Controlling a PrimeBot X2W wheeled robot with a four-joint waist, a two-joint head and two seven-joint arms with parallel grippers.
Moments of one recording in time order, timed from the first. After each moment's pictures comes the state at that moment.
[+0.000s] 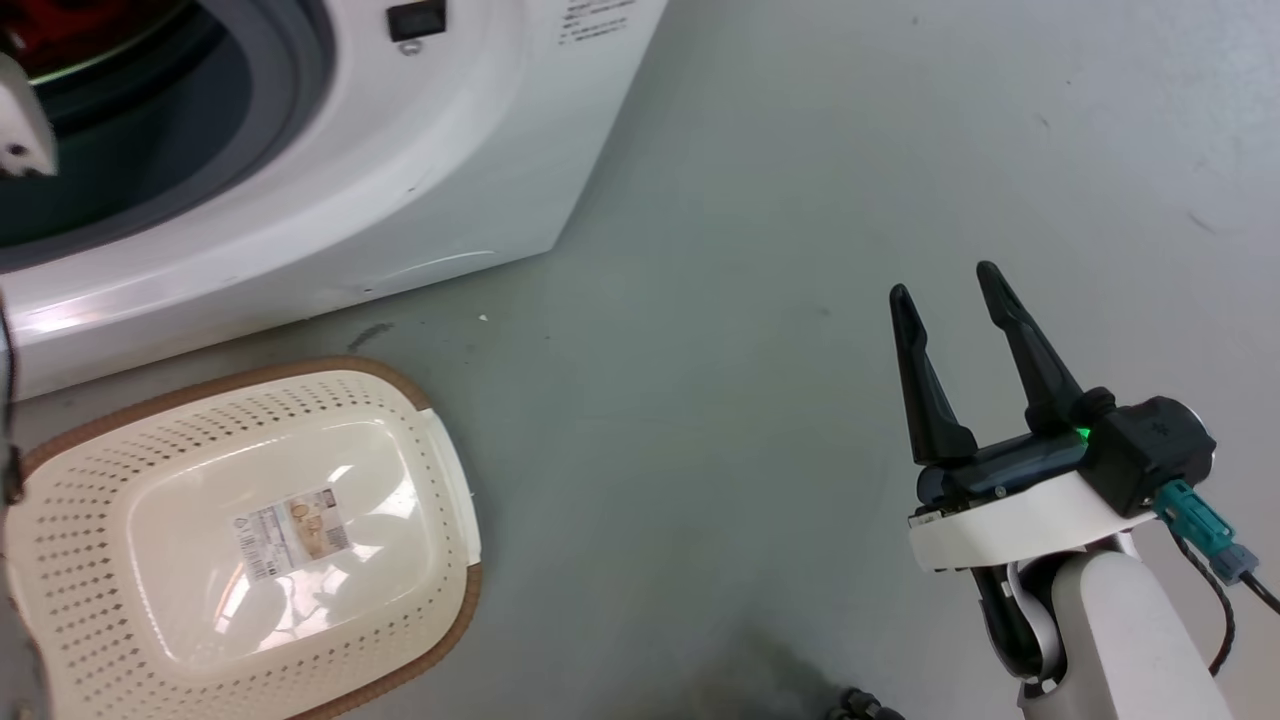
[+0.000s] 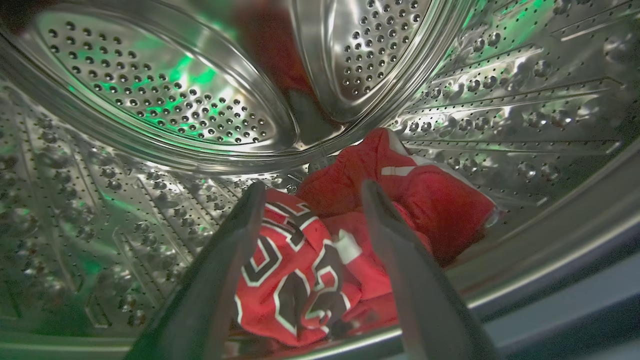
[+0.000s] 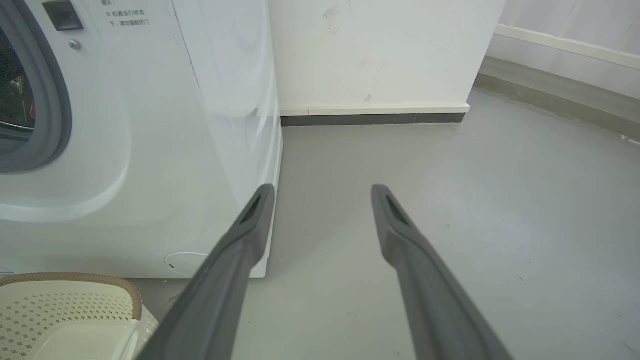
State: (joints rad) left arm -1.04 0.48 0.03 0.78 -0.03 -0.08 -0.11; right arm -0.26 -0.05 0.15 0.07 0.15 0.13 -0.26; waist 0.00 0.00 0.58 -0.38
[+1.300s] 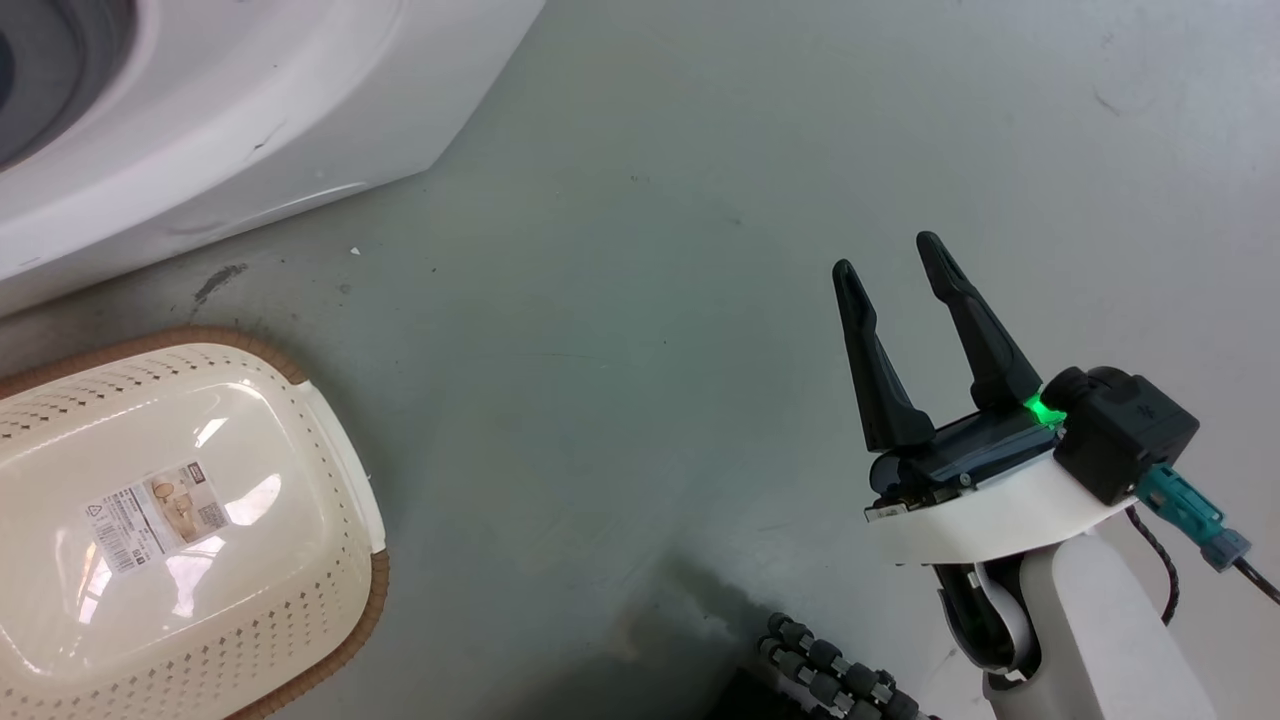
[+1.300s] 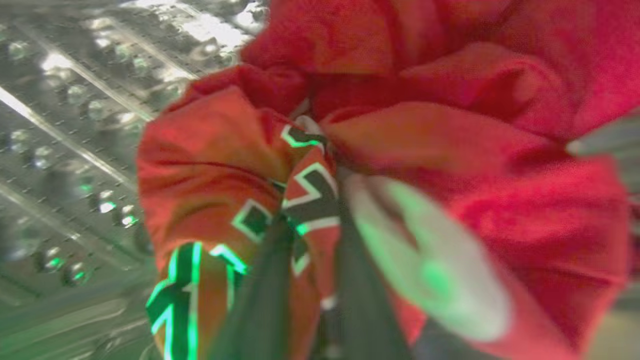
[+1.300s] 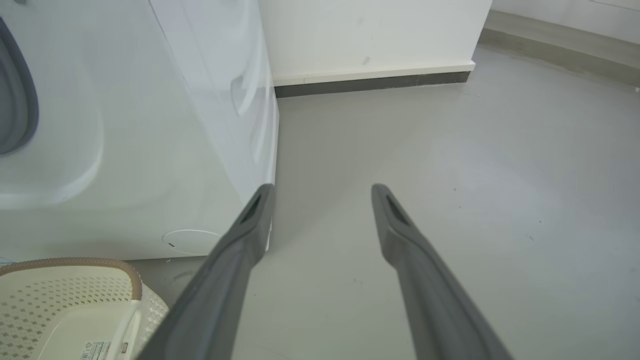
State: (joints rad) left arm -1.35 0.76 -0.26 0.79 -0.22 -0.12 0.68; right arm -0.31 -0.05 0.26 0.03 0.27 0.13 -0.26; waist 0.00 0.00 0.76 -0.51
